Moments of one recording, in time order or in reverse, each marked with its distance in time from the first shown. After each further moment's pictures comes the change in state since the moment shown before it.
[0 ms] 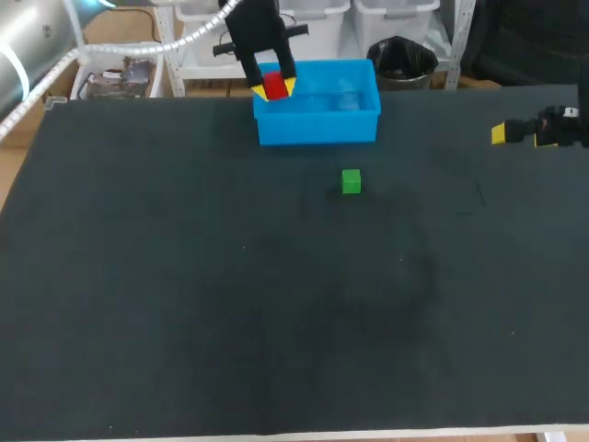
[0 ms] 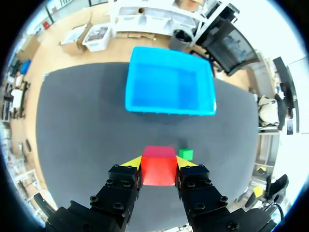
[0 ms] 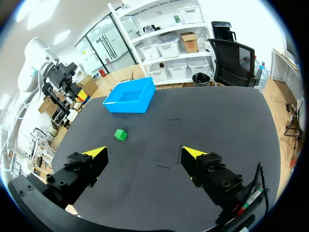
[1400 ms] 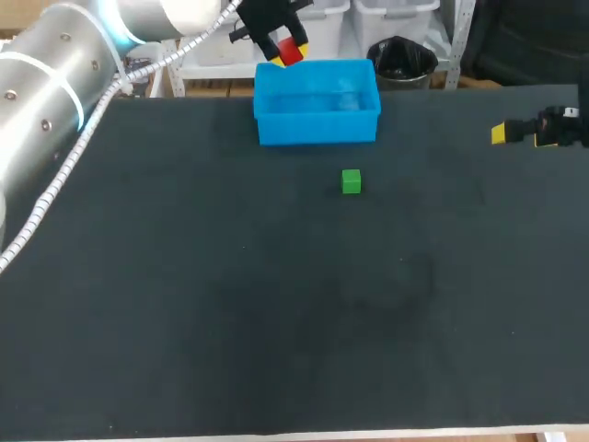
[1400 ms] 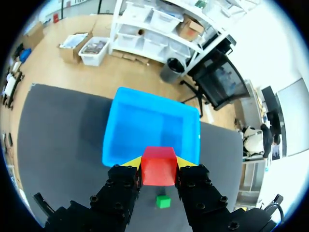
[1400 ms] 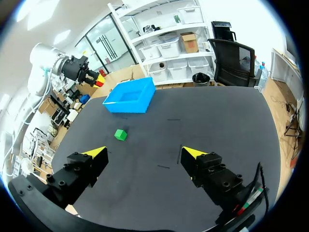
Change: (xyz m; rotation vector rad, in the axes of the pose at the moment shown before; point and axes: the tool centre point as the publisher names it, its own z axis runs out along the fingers) left arm -0.098 -0.021 0.028 0.114 -0.243 -0.123; right arm 0.000 0.000 0.000 0.000 0.000 0.000
